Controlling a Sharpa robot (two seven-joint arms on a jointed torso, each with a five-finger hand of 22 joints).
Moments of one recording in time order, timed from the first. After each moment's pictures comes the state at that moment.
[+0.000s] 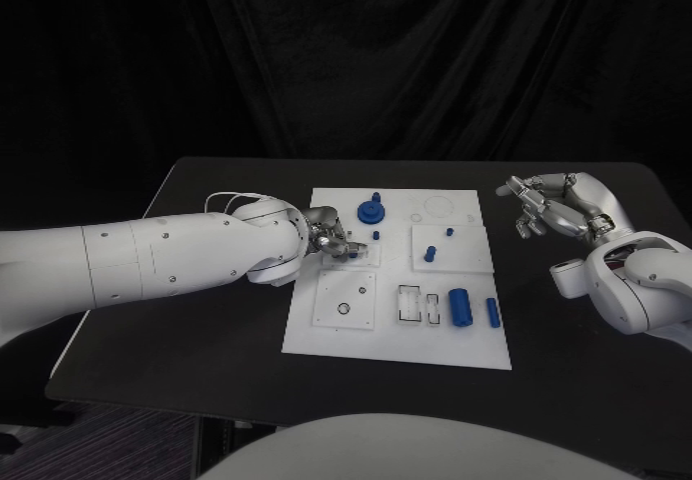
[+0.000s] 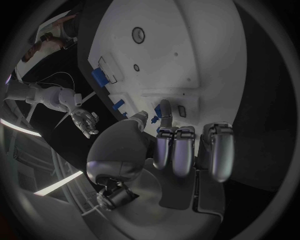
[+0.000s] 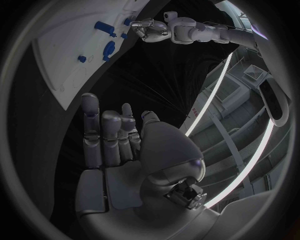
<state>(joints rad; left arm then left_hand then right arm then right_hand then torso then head) 1.26 -0.74 -0.21 1.50 -1.09 -0.16 -0.46 0.99 0.02 0.12 0.24 0.17 1.06 0.03 0.24 1.02 1.47 -0.04 1.57 1.31 1.47 -0.08 1.57 1.31 0.03 1.45 0.02 1.49 1.31 1.25 -1.00 -0.25 1.55 -0.48 -0.54 0.46 1.28 0.20 -0.18 0.28 0.56 0.88 0.13 0.28 0.17 1.01 0.06 1.29 0.96 1.24 0.00 1.20 0.89 0.16 1.13 0.11 0.79 1.15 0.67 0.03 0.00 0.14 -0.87</state>
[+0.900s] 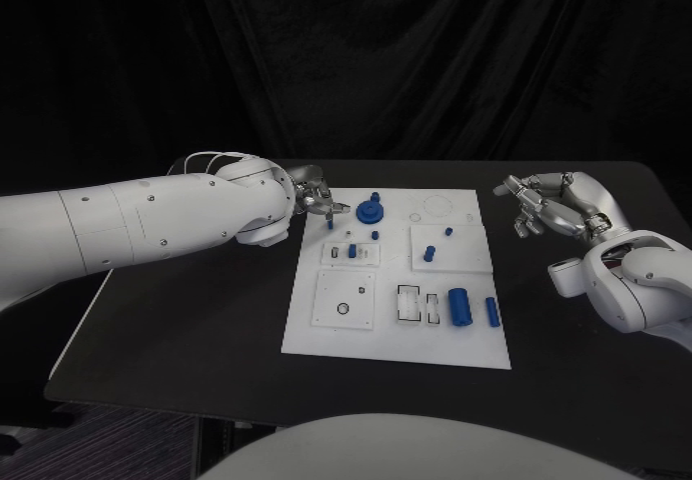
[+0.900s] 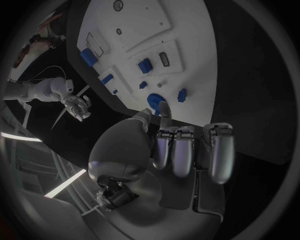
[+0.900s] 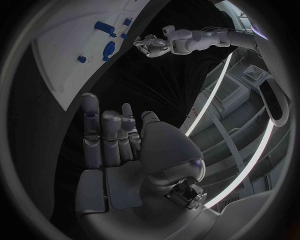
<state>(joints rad) 1.36 -0.72 -0.21 1.38 -1.11 -0.14 -0.44 1.08 0.04 0.08 0.21 0.21 1.02 0.01 0.33 1.24 1.46 -0.05 1.57 1.31 1.47 -0.09 1.57 1.31 0.03 1.46 0.02 1.49 1.31 1.25 -0.99 -0.25 1.55 -0.48 -0.54 0.46 1.28 0.20 -0.17 0.28 0.56 0.88 0.13 0.28 0.17 1.01 0.06 1.29 0.96 1.24 0.00 1.20 0.89 0.16 1.13 0.11 0.79 1.15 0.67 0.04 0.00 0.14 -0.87</state>
